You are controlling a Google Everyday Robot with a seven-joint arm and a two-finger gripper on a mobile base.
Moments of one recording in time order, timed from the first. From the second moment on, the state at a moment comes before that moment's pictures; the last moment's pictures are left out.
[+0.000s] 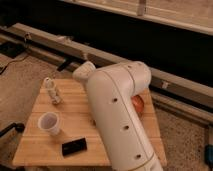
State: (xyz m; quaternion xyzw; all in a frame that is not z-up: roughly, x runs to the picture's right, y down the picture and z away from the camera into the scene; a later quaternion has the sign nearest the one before) arm -0.049 0.089 0.944 -0.35 0.04 -0.14 0.92
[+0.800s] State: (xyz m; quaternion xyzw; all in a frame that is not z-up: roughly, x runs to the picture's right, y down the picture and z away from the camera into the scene) arm -0.062 0.133 0.910 -0.36 0.06 -0.21 0.91
